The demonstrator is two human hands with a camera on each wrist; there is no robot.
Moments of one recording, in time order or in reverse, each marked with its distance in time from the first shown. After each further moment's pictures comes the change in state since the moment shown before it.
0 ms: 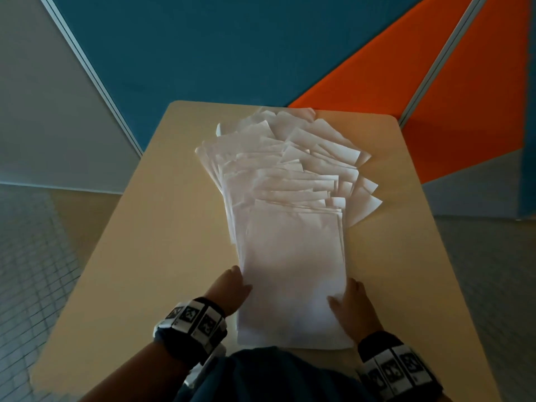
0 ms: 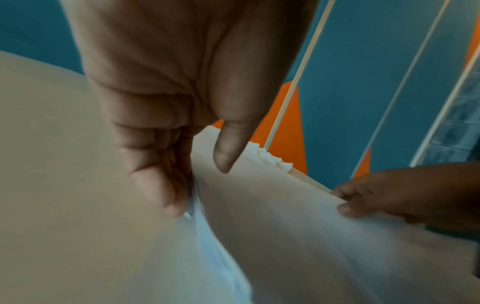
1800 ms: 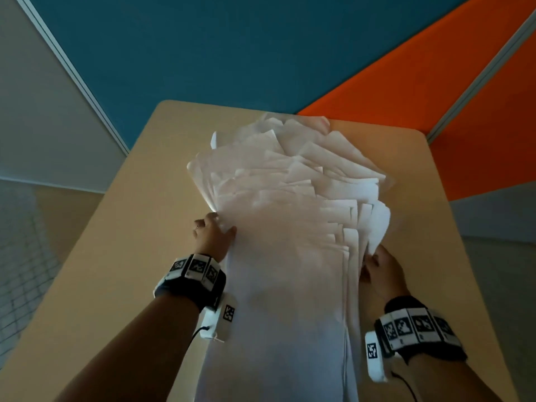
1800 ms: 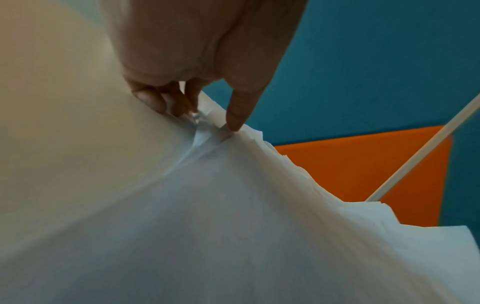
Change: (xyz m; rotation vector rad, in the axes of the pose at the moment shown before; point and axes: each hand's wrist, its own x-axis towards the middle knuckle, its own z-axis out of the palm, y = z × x) left_hand 0.172 0.013 -0.087 -0.509 0.396 -0.183; right_hand 0.179 -0.025 -0.065 0.414 0.201 -0.062
